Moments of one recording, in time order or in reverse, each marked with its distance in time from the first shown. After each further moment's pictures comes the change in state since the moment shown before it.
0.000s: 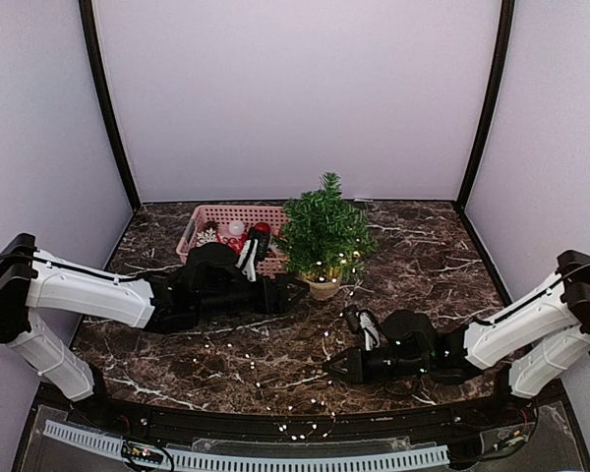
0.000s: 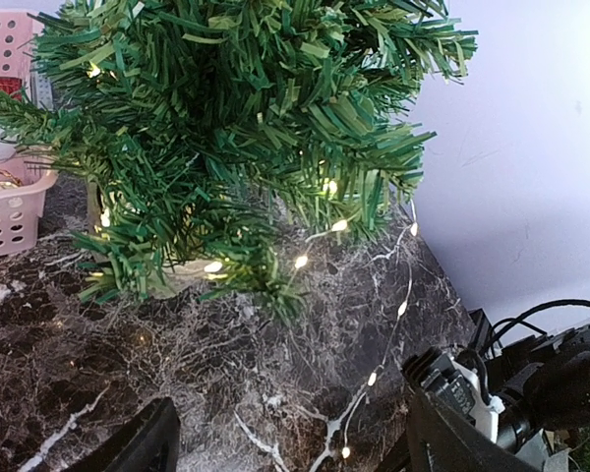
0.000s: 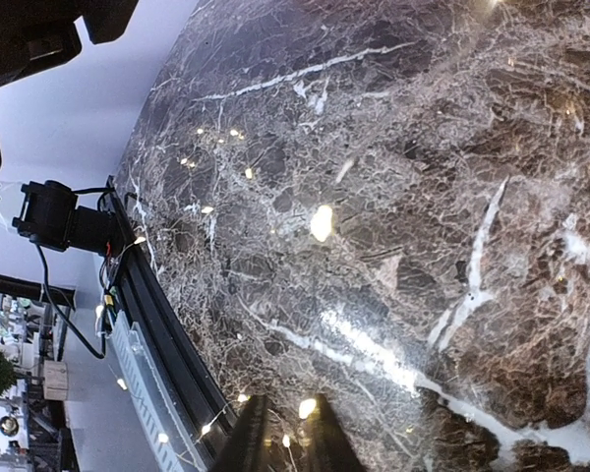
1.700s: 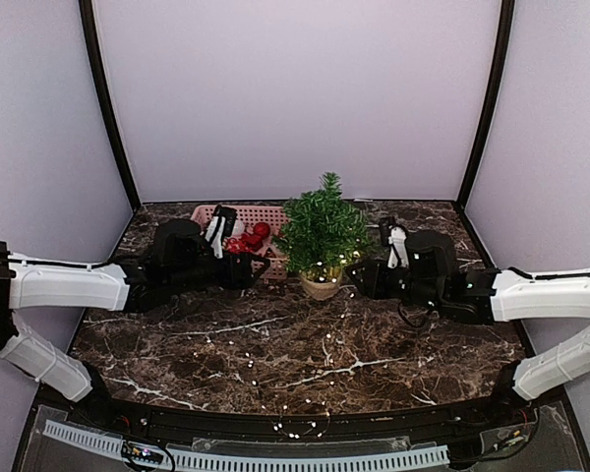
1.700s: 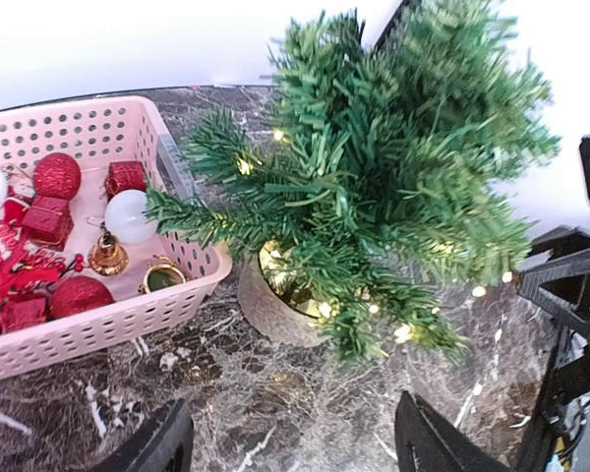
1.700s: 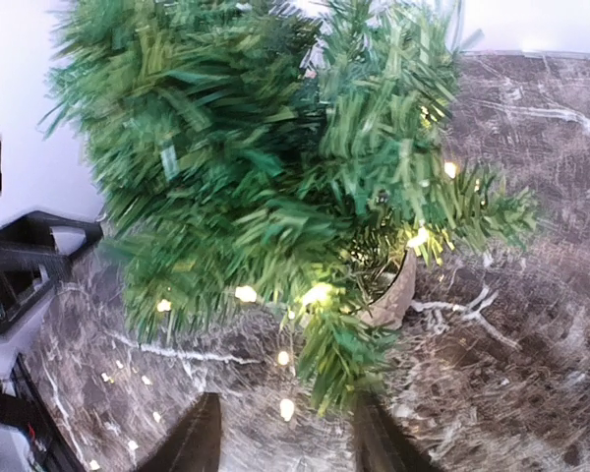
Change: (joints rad) left arm 0.231 -0.105 -0.029 -0.100 0.070 0.261; right arm -0.296 -0.184 0.307 -0.410 0.286 -0.306
